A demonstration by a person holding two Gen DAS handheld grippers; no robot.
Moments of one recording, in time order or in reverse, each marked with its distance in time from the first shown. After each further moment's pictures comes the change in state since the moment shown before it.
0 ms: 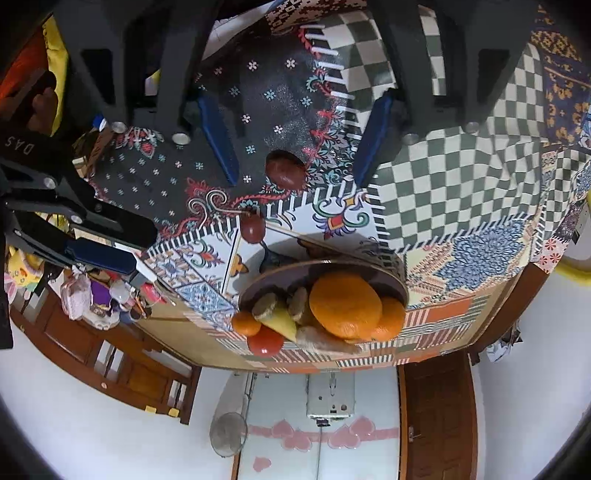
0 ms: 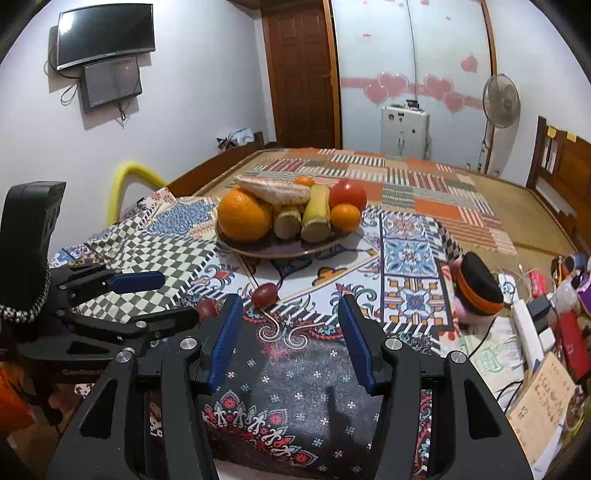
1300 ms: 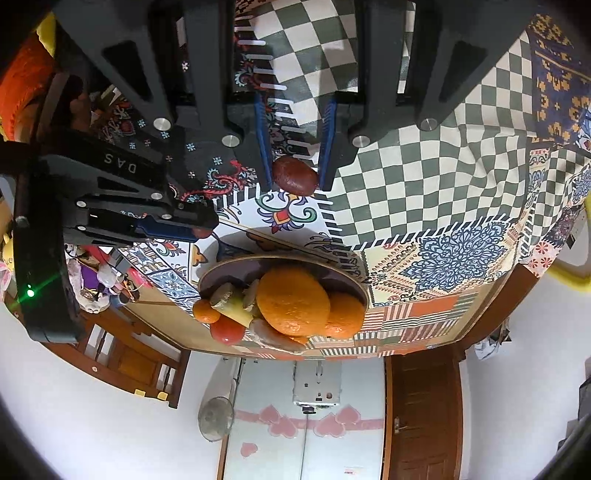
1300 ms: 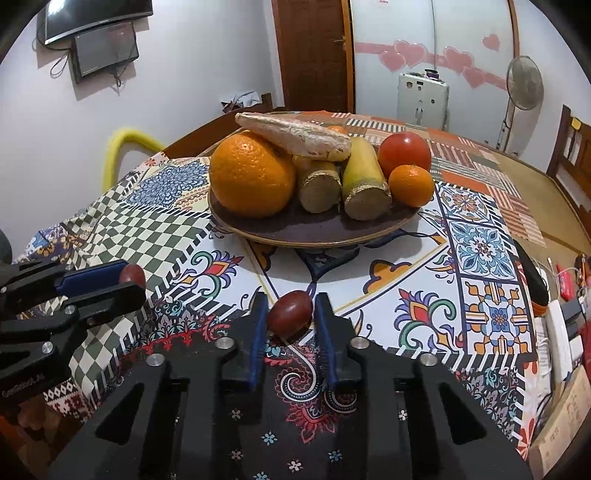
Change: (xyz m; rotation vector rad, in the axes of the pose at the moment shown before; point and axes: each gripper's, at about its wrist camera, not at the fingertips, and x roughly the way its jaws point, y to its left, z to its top) left arm -0.003 0.046 -0.006 -0.035 -0.070 0.021; right arm 0.076 0.028 0.008 -0.034 0.129 0.013
